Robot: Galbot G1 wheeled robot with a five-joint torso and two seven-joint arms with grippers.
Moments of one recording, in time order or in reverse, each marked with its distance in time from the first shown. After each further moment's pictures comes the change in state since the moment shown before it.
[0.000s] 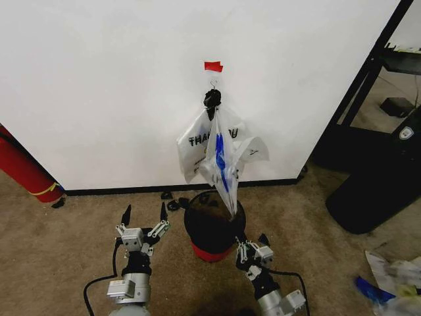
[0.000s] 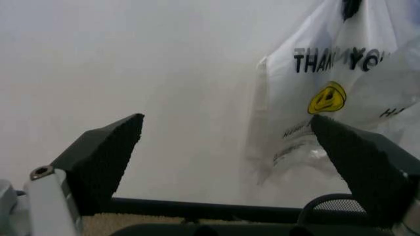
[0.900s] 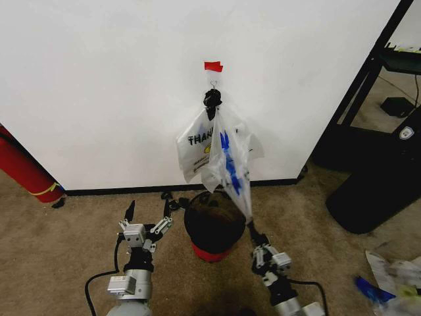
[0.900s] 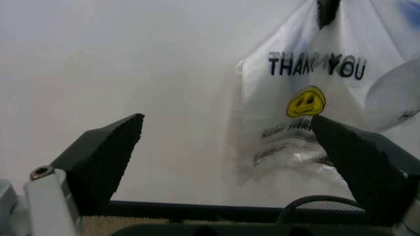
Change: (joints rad) left arm -0.025 0.028 0.038 -0.014 -0.028 0.025 0.000; right arm -0.087 -0.073 0.148 0.095 0.015 0.071 0.027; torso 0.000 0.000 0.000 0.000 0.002
